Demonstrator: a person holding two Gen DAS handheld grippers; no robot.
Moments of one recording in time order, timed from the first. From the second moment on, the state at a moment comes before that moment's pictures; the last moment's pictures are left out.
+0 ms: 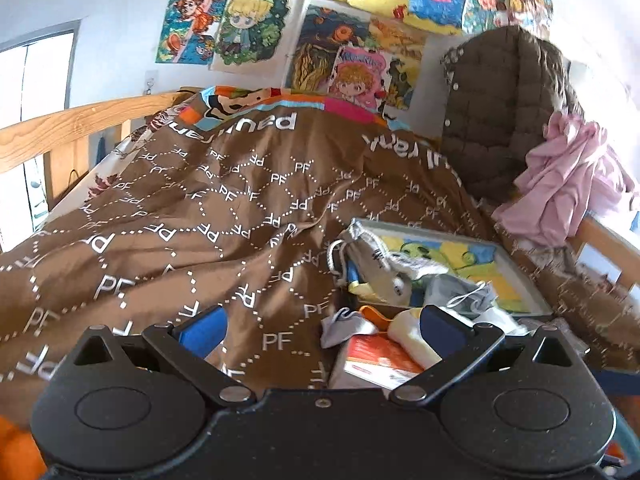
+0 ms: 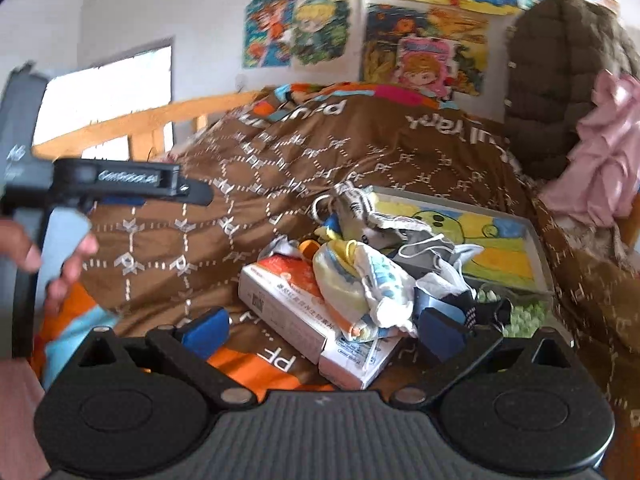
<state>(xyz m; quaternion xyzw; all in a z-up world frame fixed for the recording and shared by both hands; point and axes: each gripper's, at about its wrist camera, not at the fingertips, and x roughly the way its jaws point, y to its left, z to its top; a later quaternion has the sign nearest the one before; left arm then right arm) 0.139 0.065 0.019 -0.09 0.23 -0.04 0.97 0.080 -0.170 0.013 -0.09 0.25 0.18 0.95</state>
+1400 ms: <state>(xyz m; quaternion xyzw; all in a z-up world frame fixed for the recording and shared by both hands) 0.290 0.068 -0.080 -0.20 0.33 -0.15 0.91 0.200 -0.133 -0.047 -0.20 0.23 0.16 0.94</state>
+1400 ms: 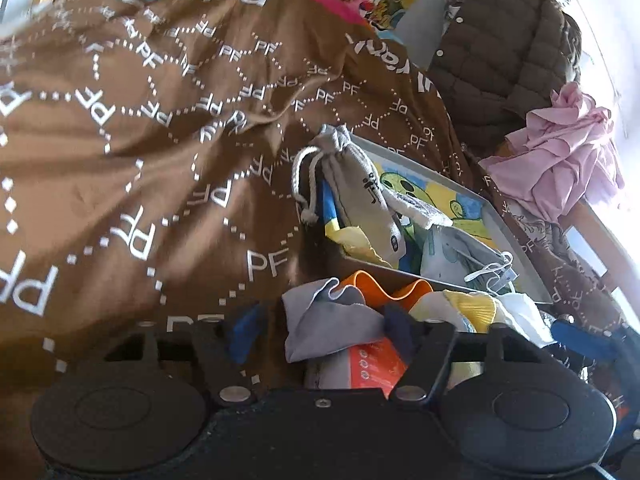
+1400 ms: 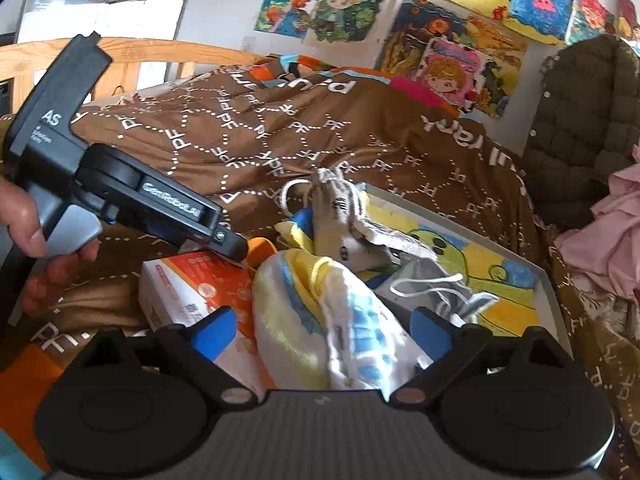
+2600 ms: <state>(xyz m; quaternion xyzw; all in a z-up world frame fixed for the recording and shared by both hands) 0.260 0.051 -0.049 -0.15 0.30 -0.18 0.93 0.202 -0.110 -0.035 -0.16 0.25 0.16 0.94</state>
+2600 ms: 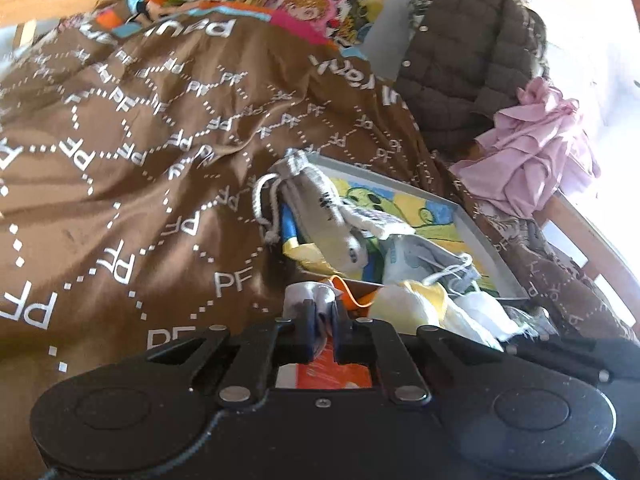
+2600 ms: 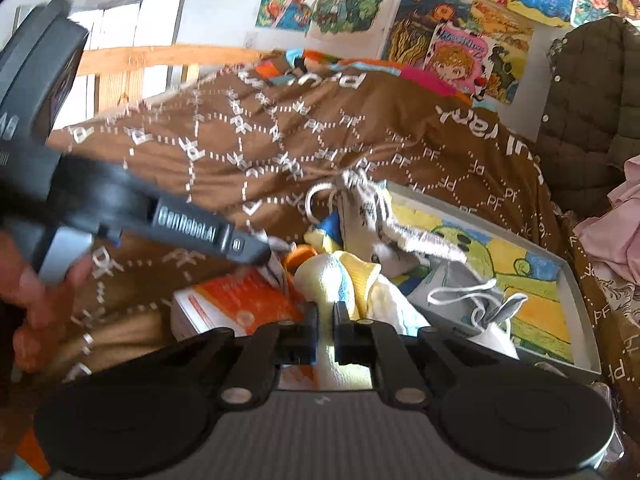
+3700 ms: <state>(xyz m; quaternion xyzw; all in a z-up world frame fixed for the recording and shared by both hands) 0.243 0.045 -0.022 -0.18 0.35 -0.09 0.91 0.146 -0.196 0.032 -0.04 0.14 0.17 0.97</state>
